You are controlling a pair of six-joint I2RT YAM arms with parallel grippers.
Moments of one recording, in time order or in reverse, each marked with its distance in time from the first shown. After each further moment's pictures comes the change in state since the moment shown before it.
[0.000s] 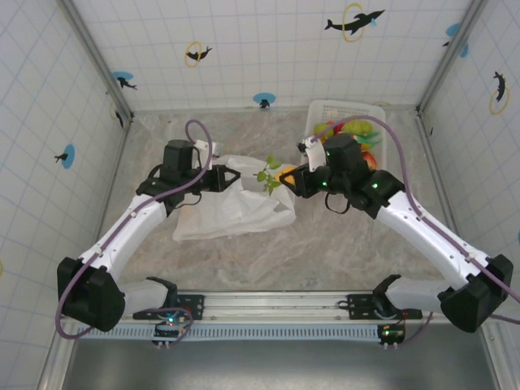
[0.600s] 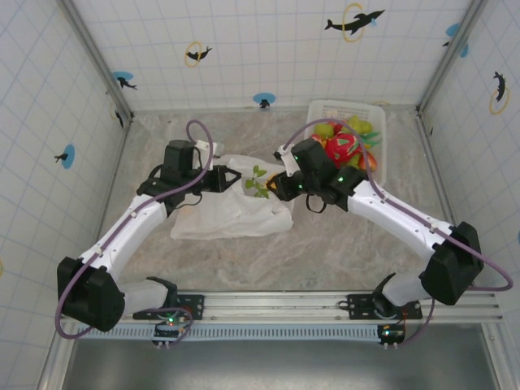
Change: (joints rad) left arm -0.009 0.000 0.000 0.000 0.000 0.000; right arm 0.086 0.199 0.034 0.020 0.145 -0.037
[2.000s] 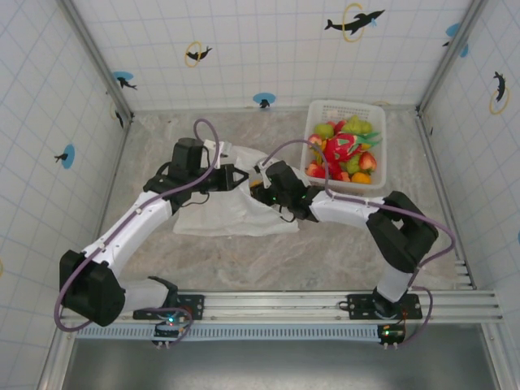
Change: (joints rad) left arm -0.061 0.037 0.037 0.002 -0.019 -0.094; right arm 0.071 0.323 -0.157 0.601 0.109 0.099
